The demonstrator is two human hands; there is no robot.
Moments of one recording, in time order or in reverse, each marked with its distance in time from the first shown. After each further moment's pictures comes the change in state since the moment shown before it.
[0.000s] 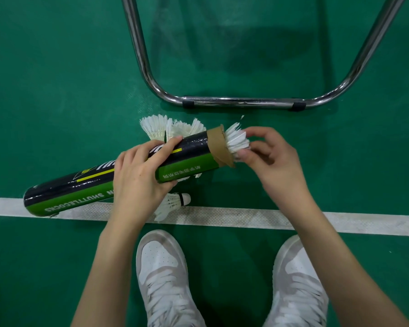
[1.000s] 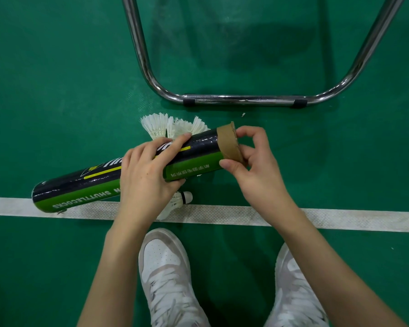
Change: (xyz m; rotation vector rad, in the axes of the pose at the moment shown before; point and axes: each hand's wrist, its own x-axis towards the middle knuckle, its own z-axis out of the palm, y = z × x) left_hand 0.002 0.012 -0.002 -0.012 -0.003 0.008; right_hand -0.007 0.000 0.025 -0.073 -0.087 0.039
